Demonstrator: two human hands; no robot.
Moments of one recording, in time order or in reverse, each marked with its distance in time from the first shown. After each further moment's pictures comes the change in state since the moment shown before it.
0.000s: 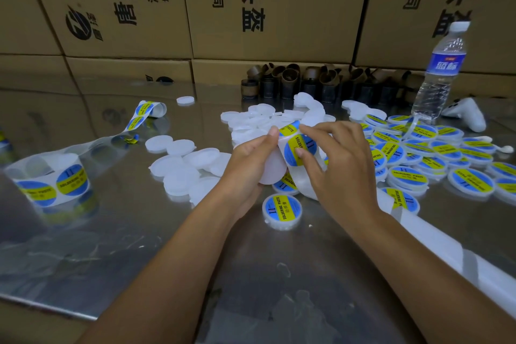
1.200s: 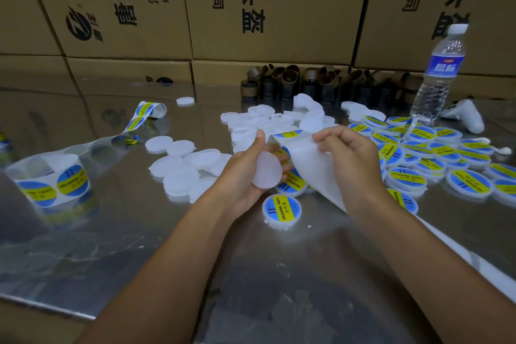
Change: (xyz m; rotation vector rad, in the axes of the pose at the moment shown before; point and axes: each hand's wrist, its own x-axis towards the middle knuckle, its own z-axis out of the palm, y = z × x) left_hand 0.005 0.003 -0.003 -0.174 0.050 -0.245; right_hand 0.015 0.002 -0.007 0.843 -0.092 0.735
